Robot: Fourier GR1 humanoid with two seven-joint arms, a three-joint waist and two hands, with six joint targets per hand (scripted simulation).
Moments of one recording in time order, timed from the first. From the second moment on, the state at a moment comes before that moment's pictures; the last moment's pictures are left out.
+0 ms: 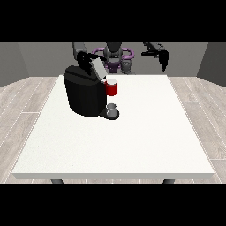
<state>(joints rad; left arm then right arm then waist) -0.27 0.09 0.18 -1.39 0.02 -0.22 -0.07 -0.62 -0.17 -0.09 -1.09 0.01 0.05 -0.08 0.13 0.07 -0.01</state>
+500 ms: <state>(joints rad) -0.27 0.10 0.17 -1.38 0.02 -0.19 -0.07 -0.68 -0.16 -0.09 -1.06 0.02 0.05 -0.09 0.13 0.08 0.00</state>
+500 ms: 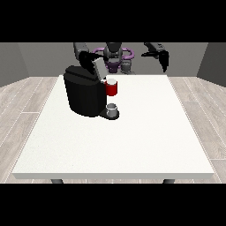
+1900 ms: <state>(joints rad) -0.23 0.05 0.12 -1.35 0.01 -0.18 -0.17 -0.61 -0.04 0.07 -1.19 0.01 0.02 -0.05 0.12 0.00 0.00</state>
